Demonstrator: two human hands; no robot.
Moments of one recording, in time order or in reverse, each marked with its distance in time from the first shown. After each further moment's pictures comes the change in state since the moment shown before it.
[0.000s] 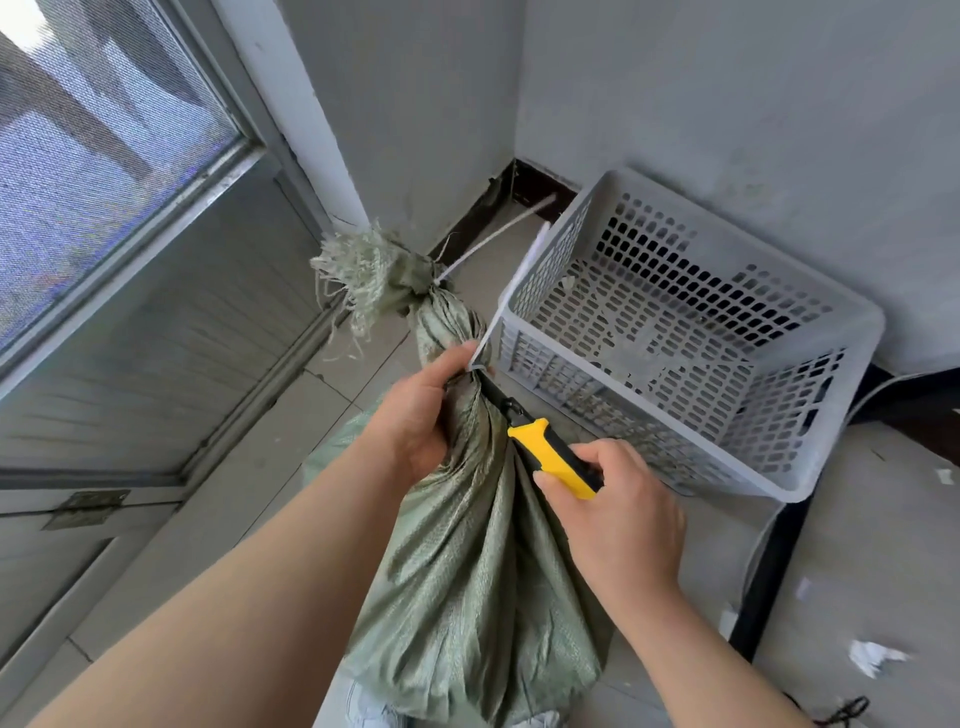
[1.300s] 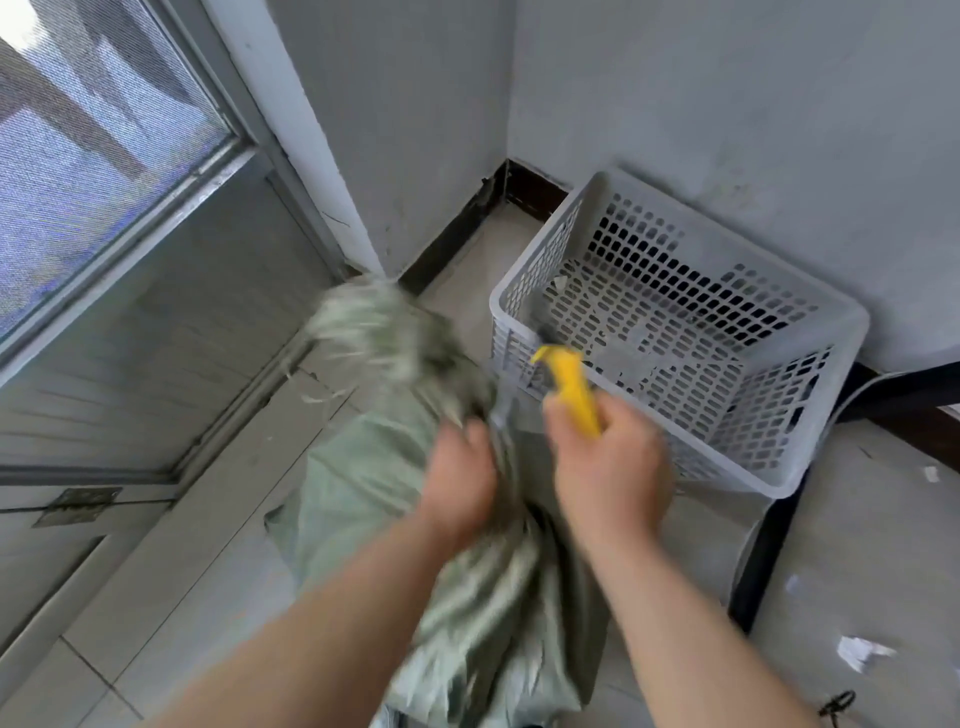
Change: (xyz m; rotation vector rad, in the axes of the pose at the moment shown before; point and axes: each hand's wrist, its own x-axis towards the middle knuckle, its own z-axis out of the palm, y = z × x) left_hand -0.030 -0.070 0.021 0.732 0.345 0.211; right_hand 0.028 -0.027 -0.015 0.053 0.197 -0.038
